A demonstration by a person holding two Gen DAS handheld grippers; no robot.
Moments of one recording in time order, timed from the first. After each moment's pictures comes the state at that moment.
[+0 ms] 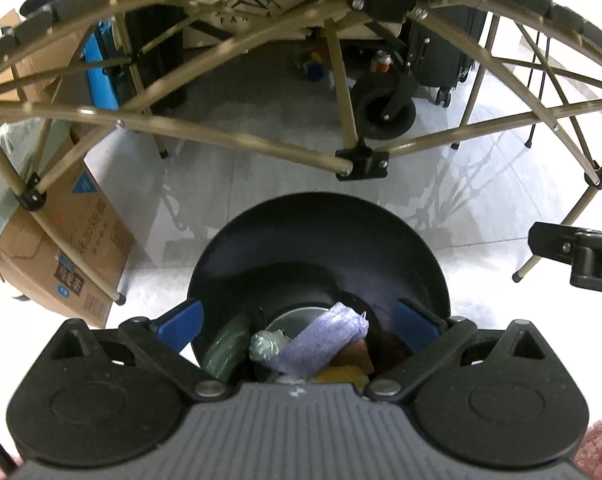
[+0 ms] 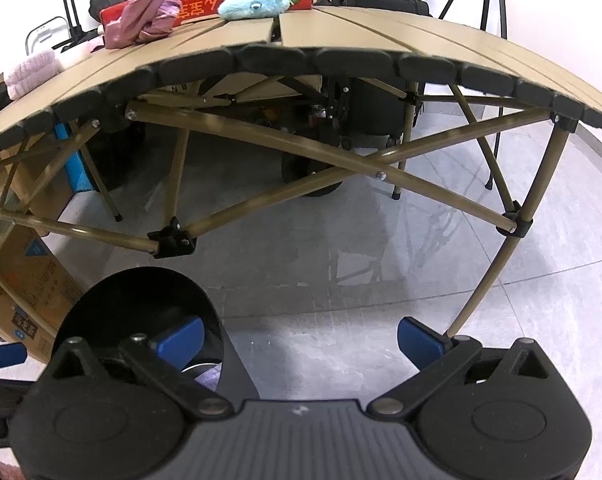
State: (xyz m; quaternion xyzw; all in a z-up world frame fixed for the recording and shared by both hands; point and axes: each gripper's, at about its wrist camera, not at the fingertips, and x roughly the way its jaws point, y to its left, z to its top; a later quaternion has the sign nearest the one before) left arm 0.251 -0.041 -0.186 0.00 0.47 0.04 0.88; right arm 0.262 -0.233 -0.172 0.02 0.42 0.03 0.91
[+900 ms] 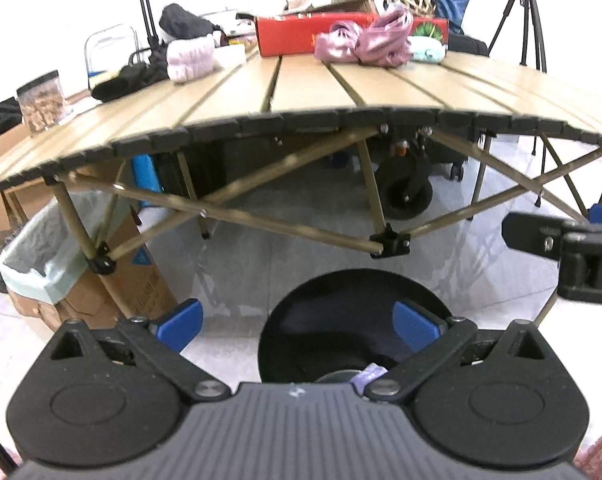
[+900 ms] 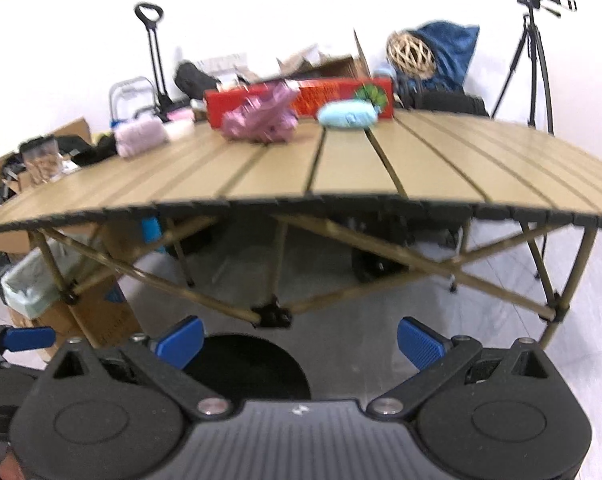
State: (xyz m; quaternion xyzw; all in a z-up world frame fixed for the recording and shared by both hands) left arm 0.194 -0.024 -0.127 0.03 0.34 0.07 0.94; right arm 0.211 -0.201 -0.120 0.02 0.28 0.13 0.95
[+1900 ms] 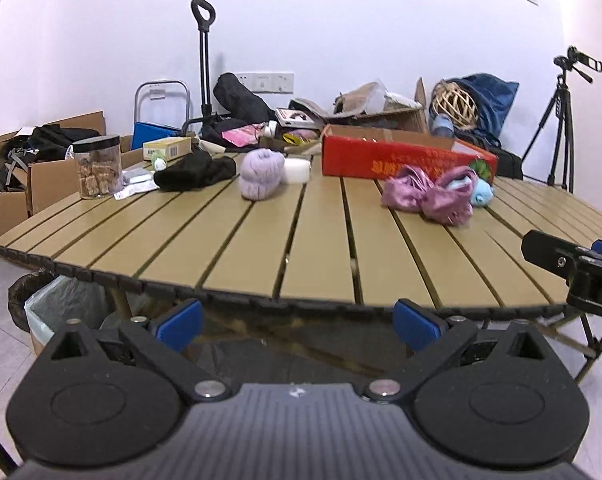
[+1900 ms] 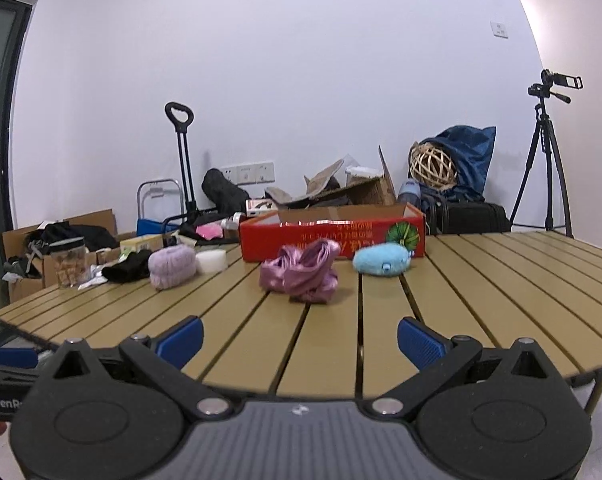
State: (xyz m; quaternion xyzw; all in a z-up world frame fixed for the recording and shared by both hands) left arm 0.206 0.028 -0.050 -0.03 0.22 0.11 0.97; right arm 0.236 -0.179 -0.054 0.04 0.12 0.16 0.98
